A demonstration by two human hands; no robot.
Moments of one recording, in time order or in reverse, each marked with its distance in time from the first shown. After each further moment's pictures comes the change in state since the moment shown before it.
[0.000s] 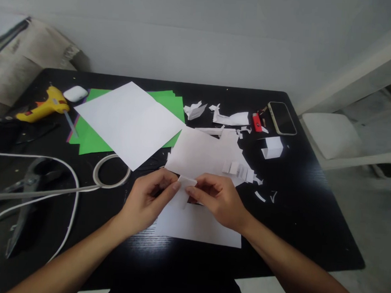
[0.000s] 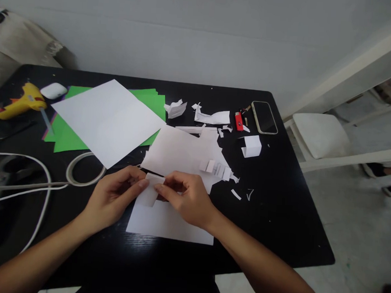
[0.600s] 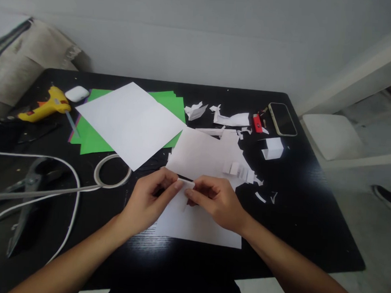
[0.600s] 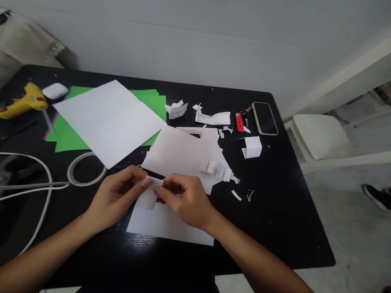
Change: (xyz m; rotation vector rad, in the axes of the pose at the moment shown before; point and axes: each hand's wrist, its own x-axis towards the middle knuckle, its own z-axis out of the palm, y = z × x) left_hand 0.001 -0.003 0.003 0.019 0.031 -0.013; right_hand 0.001 0.004 -0.001 -0.117 -0.027 -0.036
